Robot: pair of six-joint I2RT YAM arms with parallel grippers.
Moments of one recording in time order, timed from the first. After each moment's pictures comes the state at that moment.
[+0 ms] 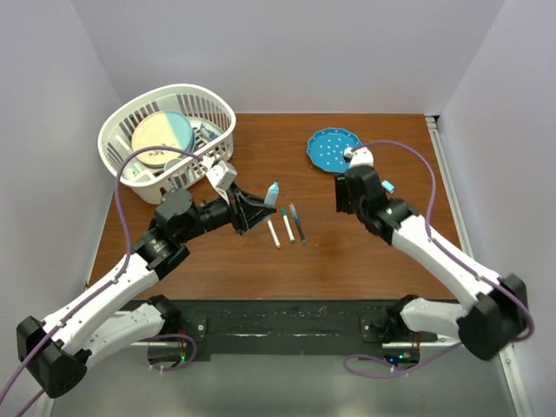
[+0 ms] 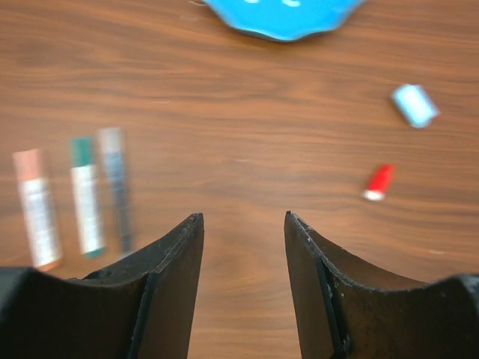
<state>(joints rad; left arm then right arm) -0.67 0.88 0.76 0.14 0.41 -0.39 0.56 1.19 0.95 -0.42 0.41 0.24</state>
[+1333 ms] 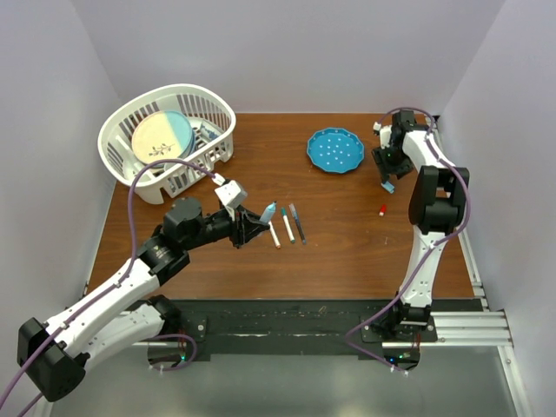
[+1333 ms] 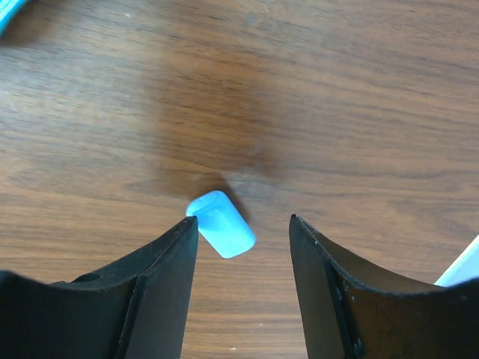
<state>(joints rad) -0.67 0.85 0.65 0.01 0.41 -0.19 -0.06 2.20 1.83 -0.86 0.06 -0.34</state>
